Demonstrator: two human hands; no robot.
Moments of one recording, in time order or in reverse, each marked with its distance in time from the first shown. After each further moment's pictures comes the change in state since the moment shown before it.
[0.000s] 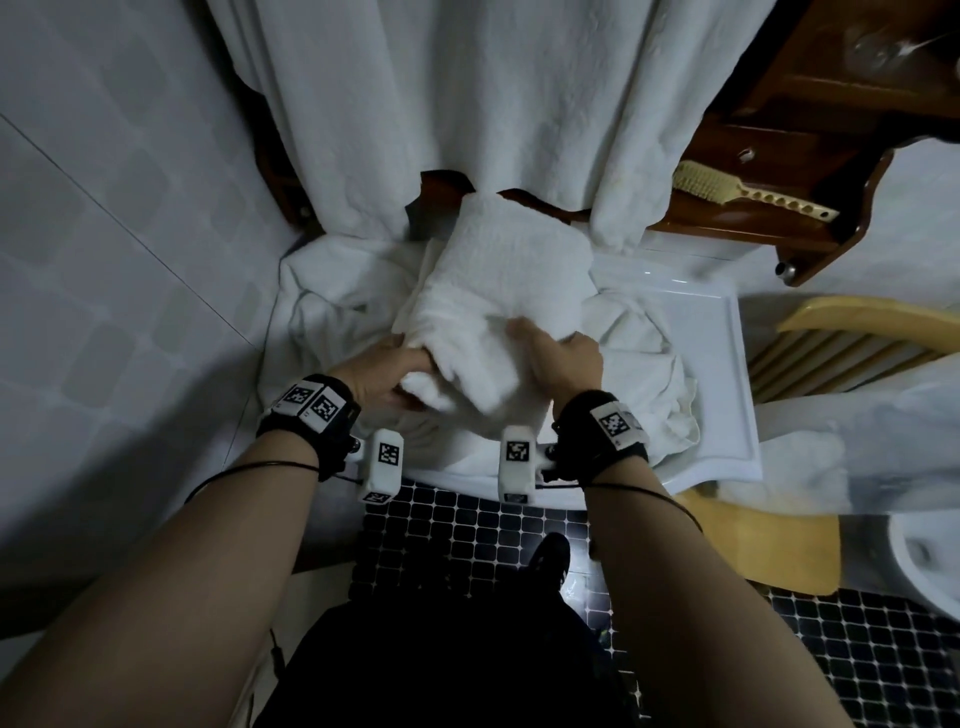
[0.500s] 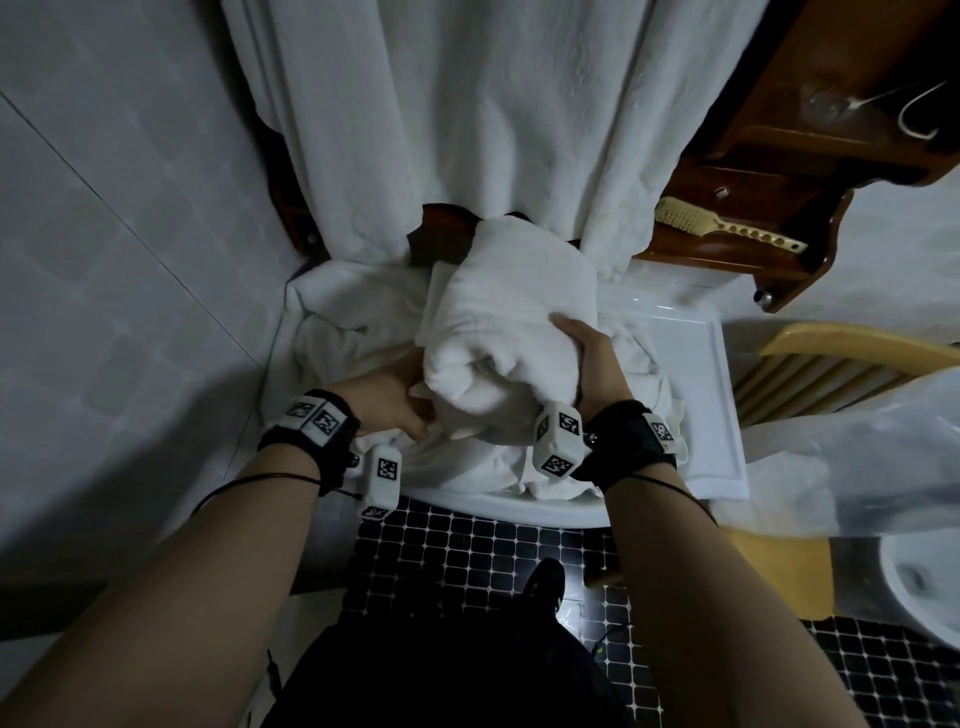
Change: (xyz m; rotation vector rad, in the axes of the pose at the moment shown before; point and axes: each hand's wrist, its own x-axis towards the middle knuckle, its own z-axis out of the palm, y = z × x) left_hand 0.003 -0.011 -0.012 0.669 -0.152 0.278; right_hand 0.008 -0.004 -0.044 0.657 -0.437 0.177
